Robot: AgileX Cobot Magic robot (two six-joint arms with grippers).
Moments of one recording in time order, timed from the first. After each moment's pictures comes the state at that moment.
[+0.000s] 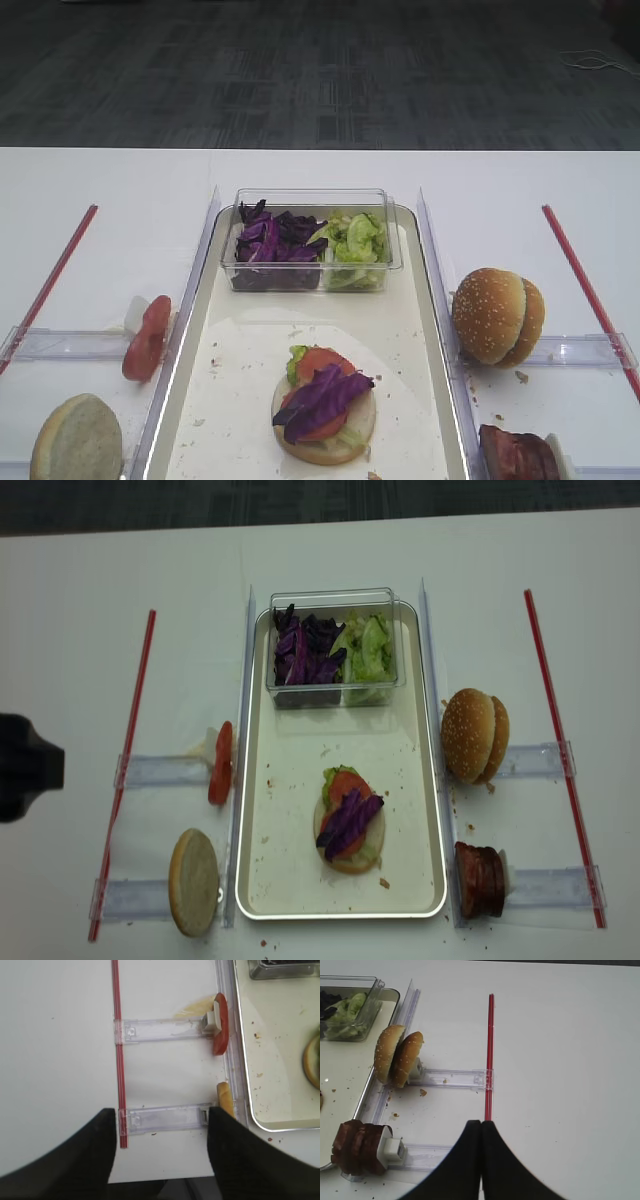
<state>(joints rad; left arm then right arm) -0.06 0.79 -0.92 -0.05 1.25 0.01 0.02 -0.02 -0.48 0.01 1.14 -0.04</state>
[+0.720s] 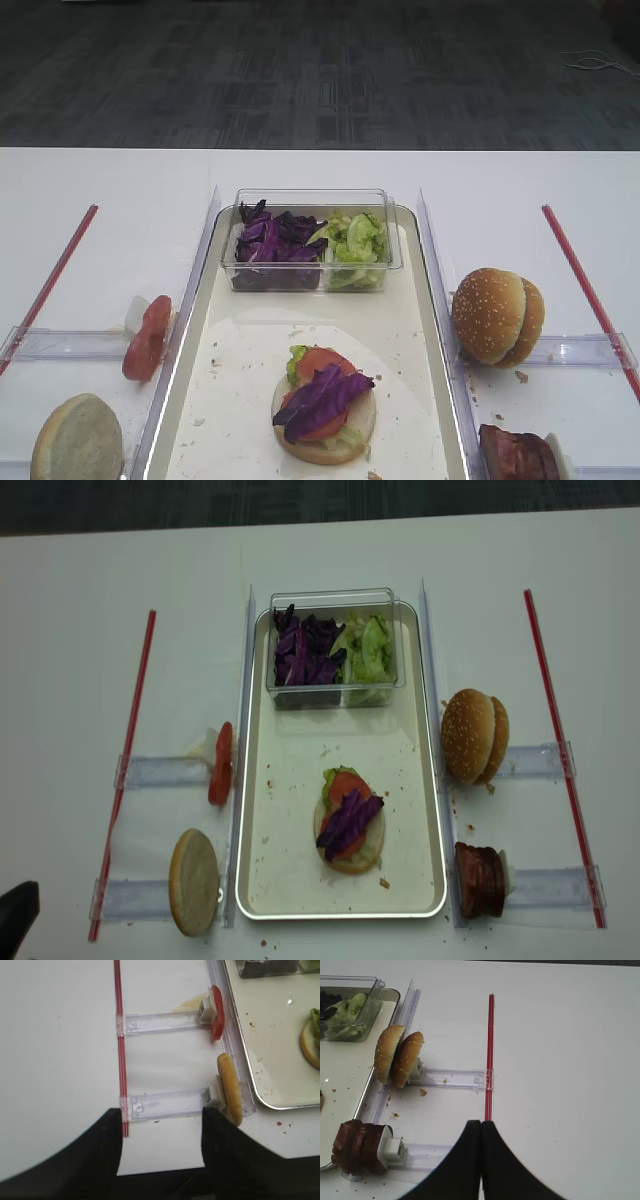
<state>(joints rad) -0.06 0.28 -0.65 -0.05 1.27 0.03 0.02 -0.02 -0.48 0.01 1.14 -0.04</state>
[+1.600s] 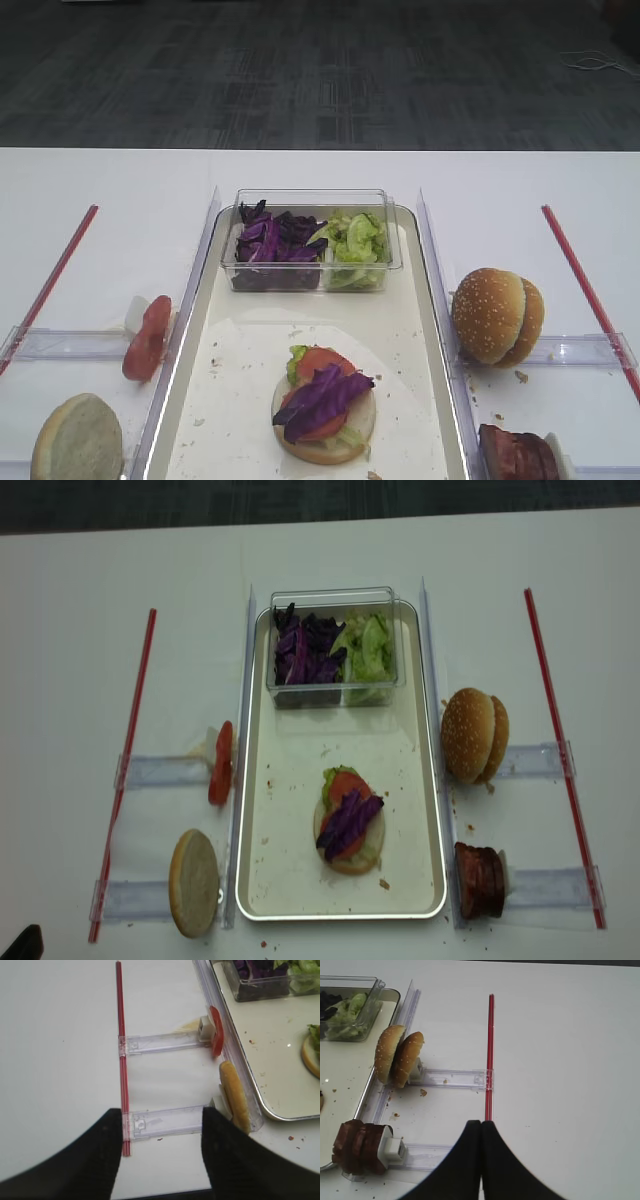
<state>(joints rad) -0.06 -0.02 -0.50 -0.05 1.22 0.05 0.02 -0.02 -0.48 0.01 1.14 -0.04</state>
